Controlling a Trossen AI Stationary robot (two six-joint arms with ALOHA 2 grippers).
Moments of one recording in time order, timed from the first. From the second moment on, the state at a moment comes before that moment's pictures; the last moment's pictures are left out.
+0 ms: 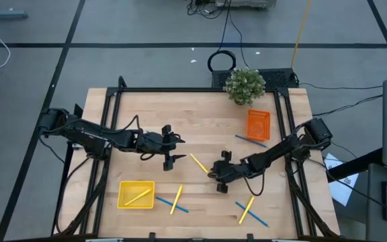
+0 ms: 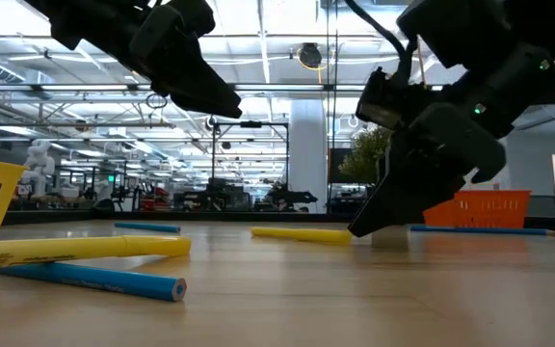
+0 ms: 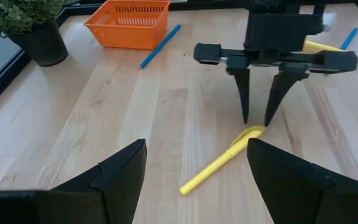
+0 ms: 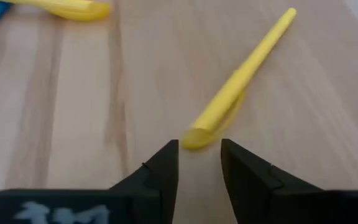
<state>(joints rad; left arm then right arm) -0.11 1.36 0.70 0.15 -0.19 -0.04 0.35 1.77 0.69 0.25 0.32 0.43</state>
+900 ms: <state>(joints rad) -0.12 1.36 0.70 0.15 -0.19 -0.04 0.40 1.77 0.69 0.48 0.28 0.33</state>
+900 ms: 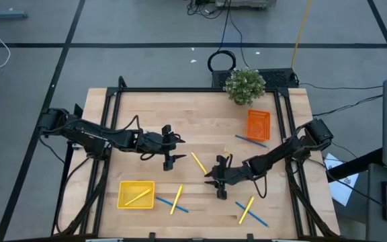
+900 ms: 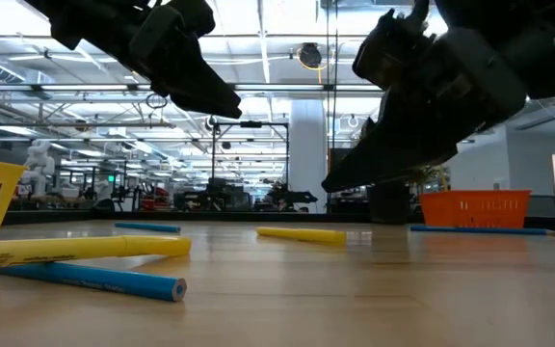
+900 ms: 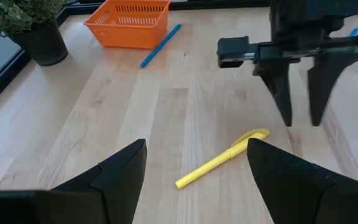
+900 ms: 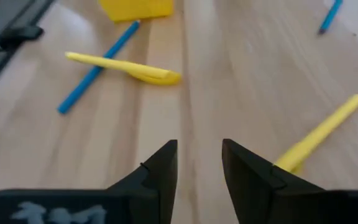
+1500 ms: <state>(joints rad) -0.11 1.36 0.70 0.15 -0.18 -0.05 0.35 1.92 0.76 0.50 0.23 0.33</state>
